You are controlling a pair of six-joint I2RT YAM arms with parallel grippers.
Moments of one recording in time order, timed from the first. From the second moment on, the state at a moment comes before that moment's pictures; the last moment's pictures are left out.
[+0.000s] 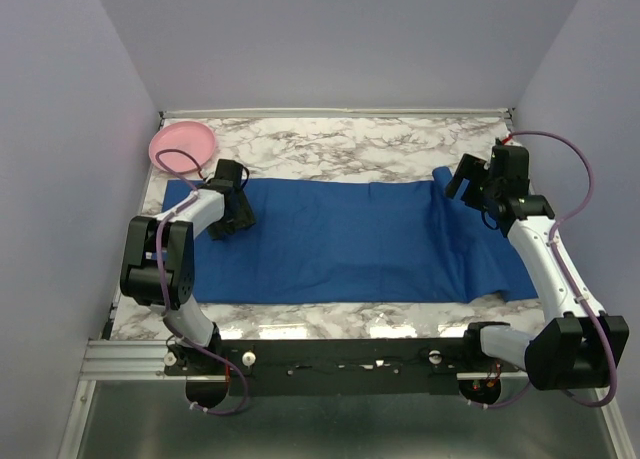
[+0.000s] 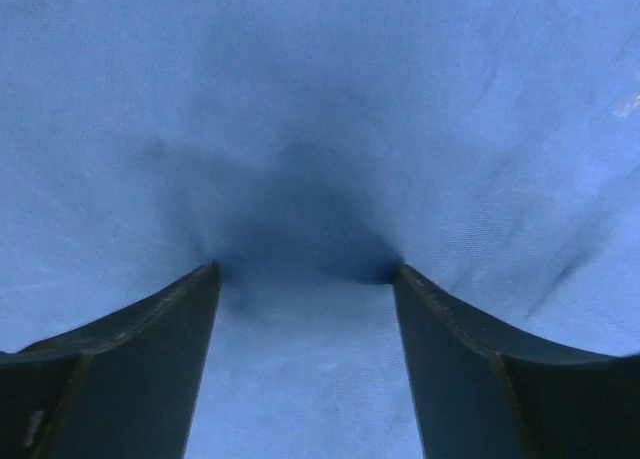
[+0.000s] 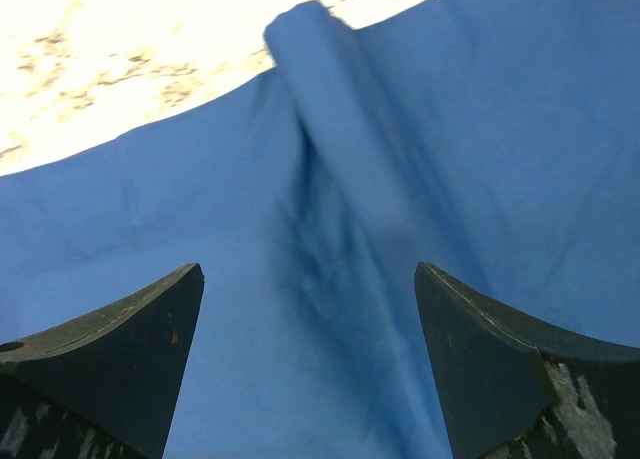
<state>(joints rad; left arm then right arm) -0.14 1.67 0.99 -0.51 -0.22 -0.54 0.02 1.19 1.01 -0.51 0.06 0.36</state>
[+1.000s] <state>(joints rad) 0.12 1.66 0.98 -0.61 -0.38 -0.49 0.02 1.32 0.97 -0.50 0.19 0.35</state>
